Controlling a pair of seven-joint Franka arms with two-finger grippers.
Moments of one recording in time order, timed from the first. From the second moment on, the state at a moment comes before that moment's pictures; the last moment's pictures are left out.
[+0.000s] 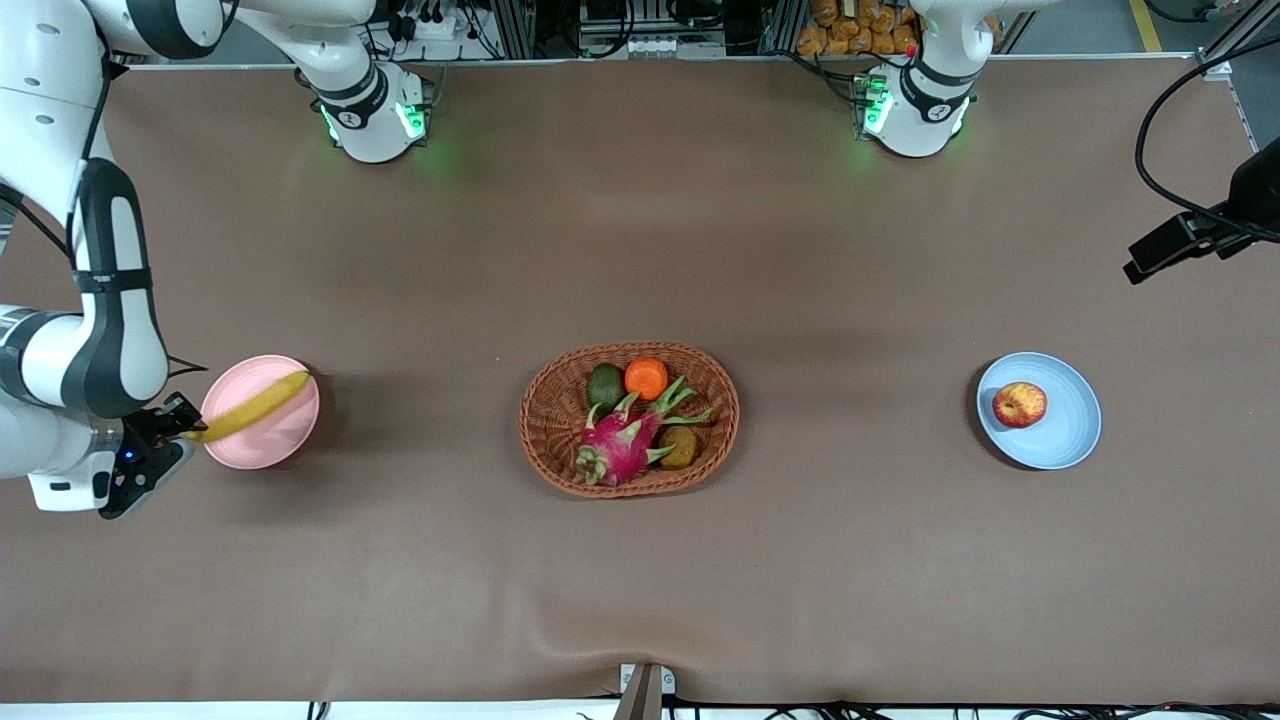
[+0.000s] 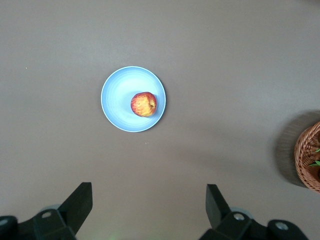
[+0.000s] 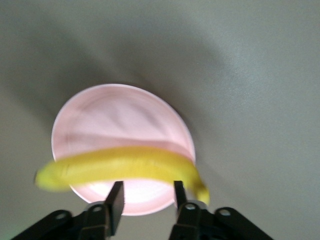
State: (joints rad) left arm 0.09 0.02 -0.12 -1.50 0.04 1.52 -0.30; right arm -0.12 0.66 -0.11 -1.43 0.00 1.85 -0.99
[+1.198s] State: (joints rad) left arm 0.09 0.02 -0.12 -1.50 0.04 1.52 -0.19; right arm 0.07 0.14 -0.08 -1.44 0.04 1.54 -0.30
